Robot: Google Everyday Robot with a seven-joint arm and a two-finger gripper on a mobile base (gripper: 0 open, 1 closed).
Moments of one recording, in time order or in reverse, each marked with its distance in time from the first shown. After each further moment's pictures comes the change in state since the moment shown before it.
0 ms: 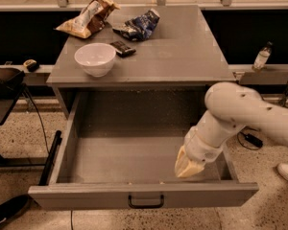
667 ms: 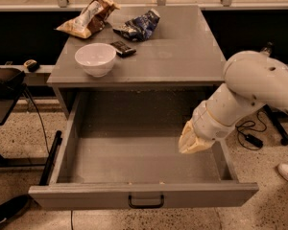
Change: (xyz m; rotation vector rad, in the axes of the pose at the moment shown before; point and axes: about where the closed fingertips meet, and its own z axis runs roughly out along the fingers) arm -0.023 -0.019 -0.083 0.179 0.004 -0.083
